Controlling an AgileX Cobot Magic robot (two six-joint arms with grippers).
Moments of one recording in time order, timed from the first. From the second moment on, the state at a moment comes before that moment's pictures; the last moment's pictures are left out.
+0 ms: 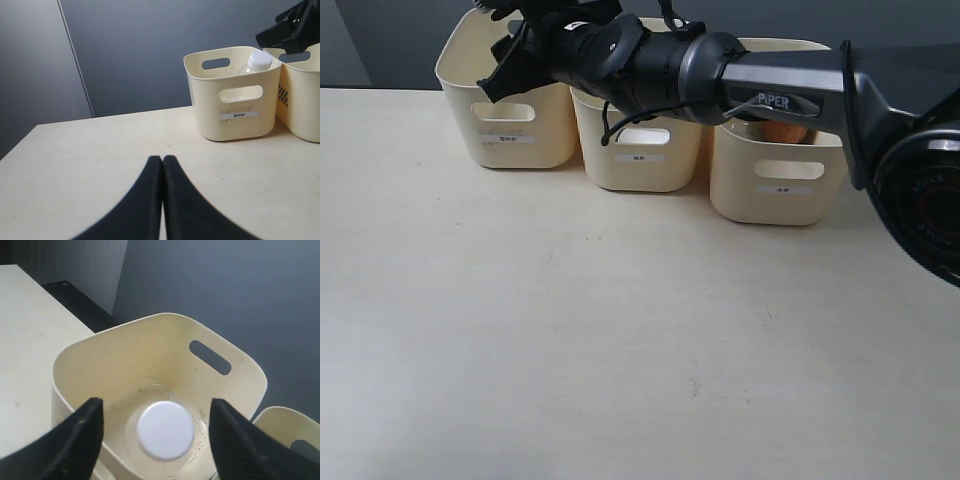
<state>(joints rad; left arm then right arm) 0.01 0.00 0.00 0.00 0.14 0.12 0.71 2.25 -1.80 0.95 -0.14 -1.23</state>
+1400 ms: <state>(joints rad) 0.01 0.00 0.00 0.00 0.14 0.12 0.81 2.03 -1.60 0.95 -0.24 -1.30</state>
